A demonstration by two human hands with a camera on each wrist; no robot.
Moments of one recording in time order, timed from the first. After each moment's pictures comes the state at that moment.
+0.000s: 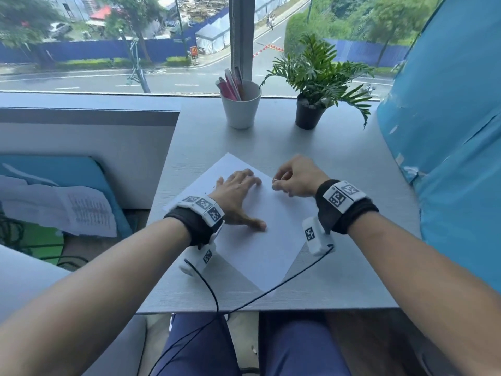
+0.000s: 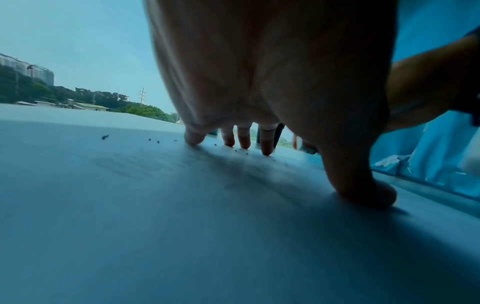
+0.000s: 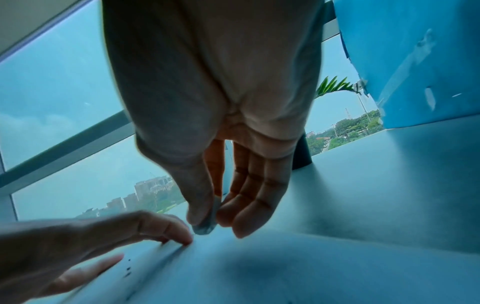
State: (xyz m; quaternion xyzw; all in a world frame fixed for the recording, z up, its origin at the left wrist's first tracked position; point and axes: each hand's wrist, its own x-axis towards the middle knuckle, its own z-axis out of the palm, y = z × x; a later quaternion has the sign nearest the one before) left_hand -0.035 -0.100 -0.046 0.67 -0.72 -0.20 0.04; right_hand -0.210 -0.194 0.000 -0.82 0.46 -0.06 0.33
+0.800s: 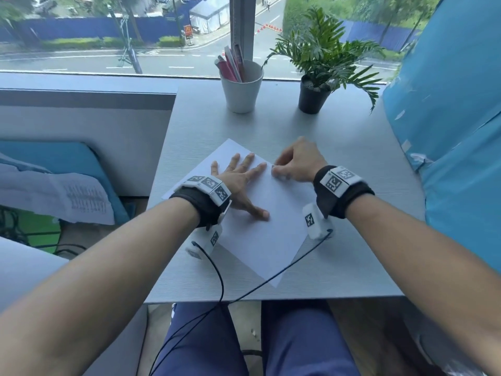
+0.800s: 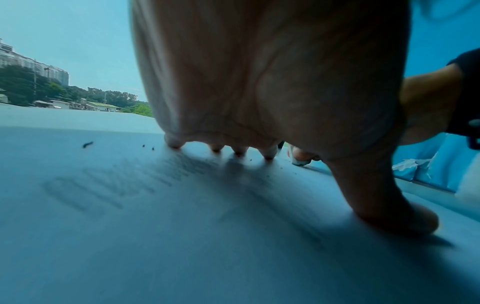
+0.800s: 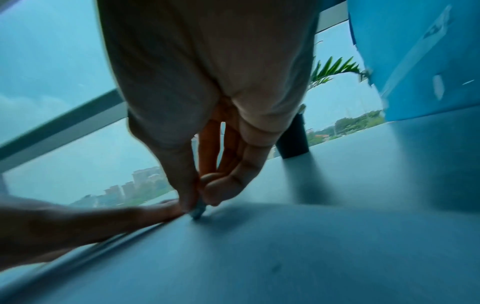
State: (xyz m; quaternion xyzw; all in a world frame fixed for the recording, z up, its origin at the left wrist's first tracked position) left_hand -0.036 -0.110 -0.039 0.69 -0.67 -0.27 -0.09; right_hand -0.201 -0.198 -0.007 -0.82 0.48 -0.11 0.29
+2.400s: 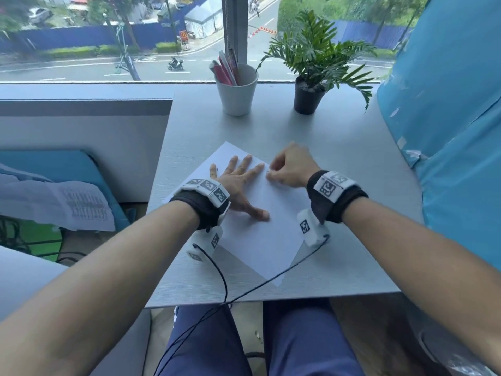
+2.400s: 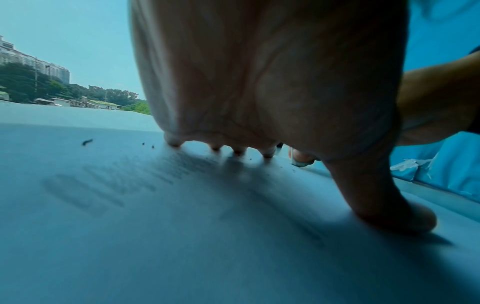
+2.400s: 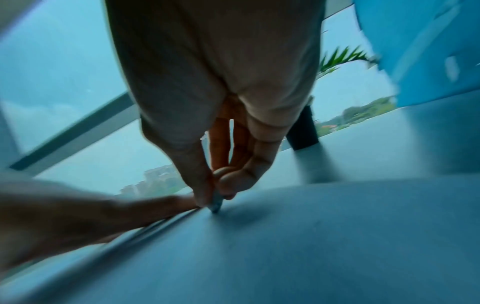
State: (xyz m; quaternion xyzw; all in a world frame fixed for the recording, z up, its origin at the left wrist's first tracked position) left_hand -0.037 -0.108 -0.038 0.68 -0.67 -0.28 -0.08; right_hand -0.197 -0.188 -0.012 -0.83 0.48 -0.09 0.27
